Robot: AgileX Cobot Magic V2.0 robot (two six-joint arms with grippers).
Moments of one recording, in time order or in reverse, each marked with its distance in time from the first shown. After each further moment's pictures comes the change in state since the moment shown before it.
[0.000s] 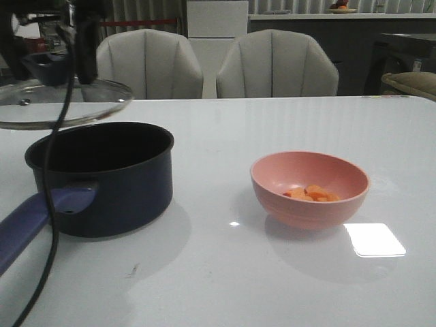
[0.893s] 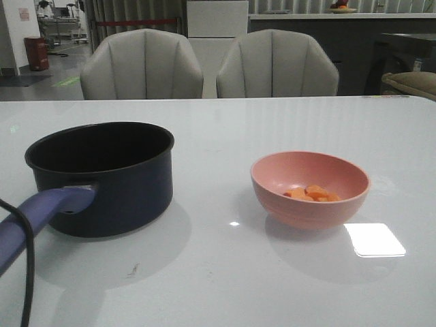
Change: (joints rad) left arm 0.496 -0.037 0.567 -0.167 -0.514 0.249; right arm 0.000 0.000 0.000 0.000 0.000 0.000
